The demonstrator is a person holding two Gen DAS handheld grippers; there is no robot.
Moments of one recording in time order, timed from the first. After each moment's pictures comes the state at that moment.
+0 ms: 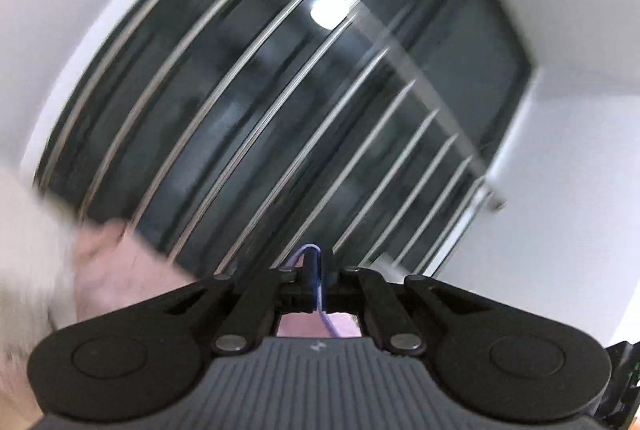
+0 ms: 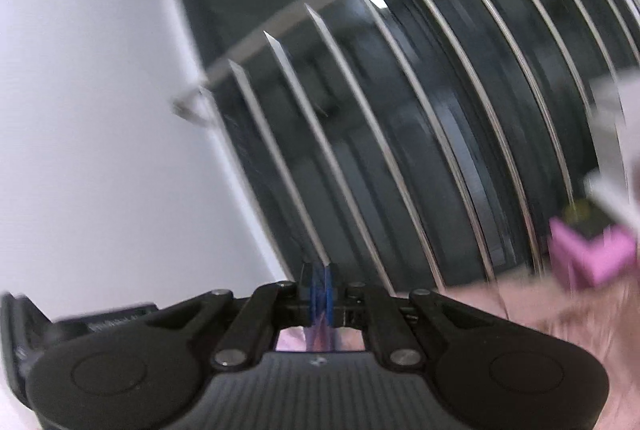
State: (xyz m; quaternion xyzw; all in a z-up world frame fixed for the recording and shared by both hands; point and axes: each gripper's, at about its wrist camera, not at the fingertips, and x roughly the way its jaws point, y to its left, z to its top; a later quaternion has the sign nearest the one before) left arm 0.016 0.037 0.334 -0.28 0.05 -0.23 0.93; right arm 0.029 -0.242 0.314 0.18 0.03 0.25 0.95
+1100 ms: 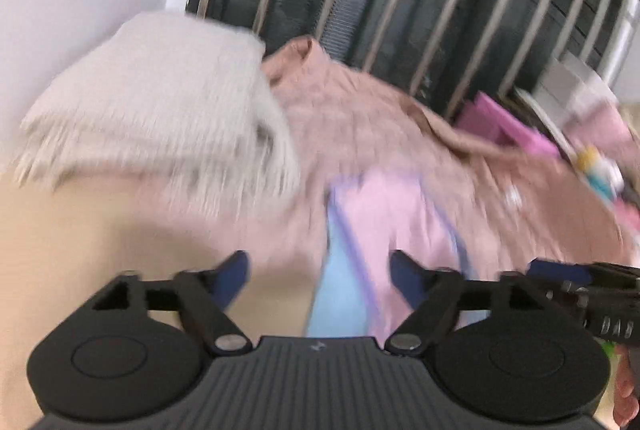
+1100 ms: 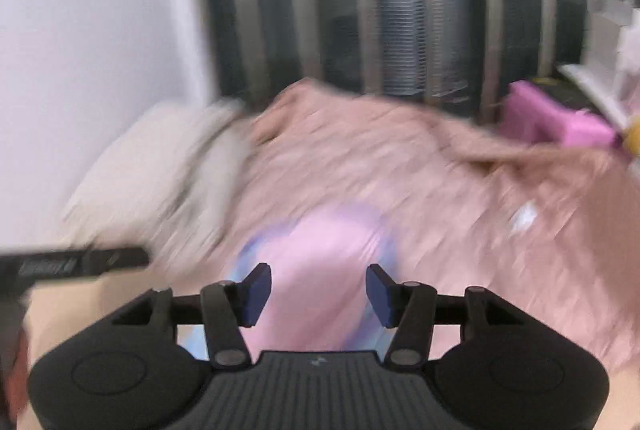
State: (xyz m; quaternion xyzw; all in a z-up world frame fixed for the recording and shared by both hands) left arm 0.050 0.069 0.069 -0.12 0.33 -0.07 0.93; right arm 0.065 -0.185 0.091 -0.01 0.33 0.21 0.92
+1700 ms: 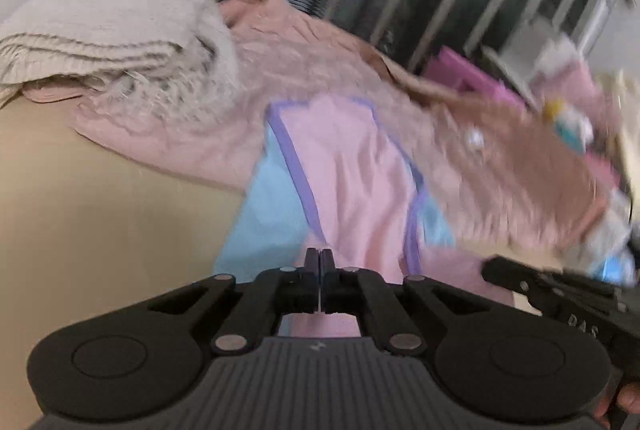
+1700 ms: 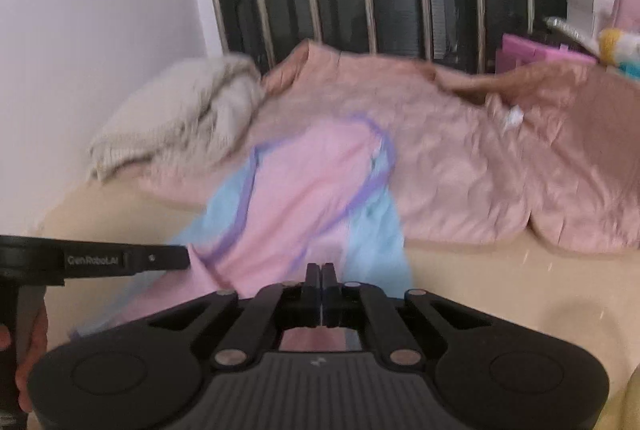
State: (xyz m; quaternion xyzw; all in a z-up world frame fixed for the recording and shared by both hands) left arm 0.058 0.042 0.041 -0.18 0.34 -0.11 0.92; right arm 0.030 -0.210 0.046 0.02 0.30 0.17 0.94
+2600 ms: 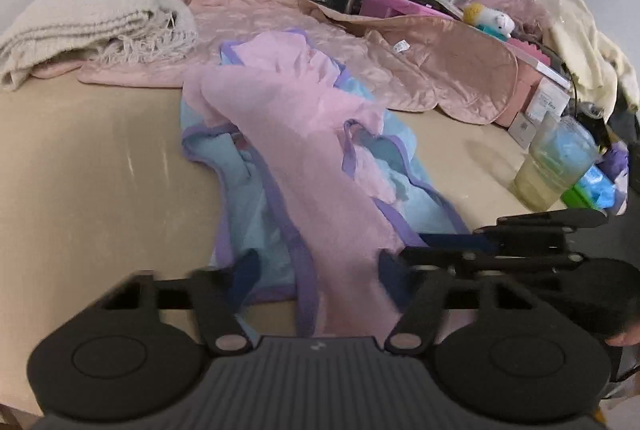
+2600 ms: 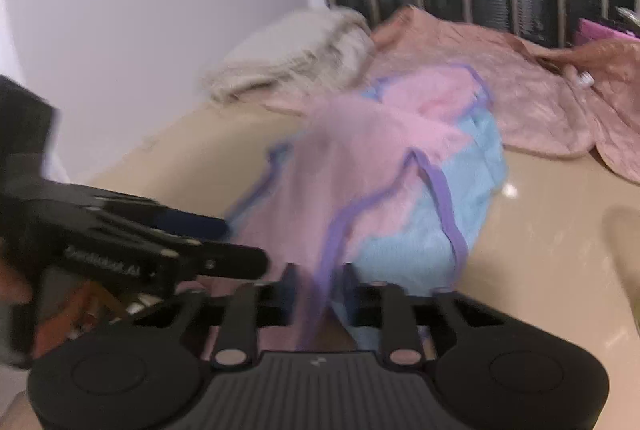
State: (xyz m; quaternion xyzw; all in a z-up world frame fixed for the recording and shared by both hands) left arm -0.092 0.008 0.024 -0.05 0.38 -0.18 0.91; right arm -0.084 -0.192 0.007 -0.01 0.35 0.28 0.89
